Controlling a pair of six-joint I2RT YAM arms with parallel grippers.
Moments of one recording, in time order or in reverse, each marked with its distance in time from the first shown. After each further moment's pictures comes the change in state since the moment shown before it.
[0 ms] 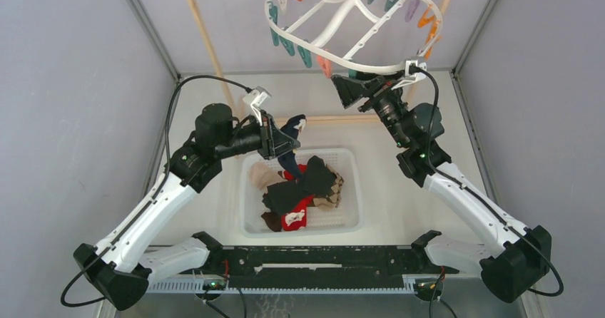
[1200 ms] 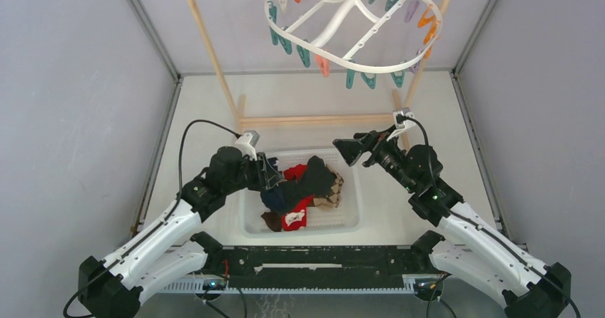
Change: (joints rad) left arm 0.000 -0.185 -0.475 0.014 -0.353 -0.137; right arm 0.110 -0.327 -0.338 -0.333 -0.009 0.001
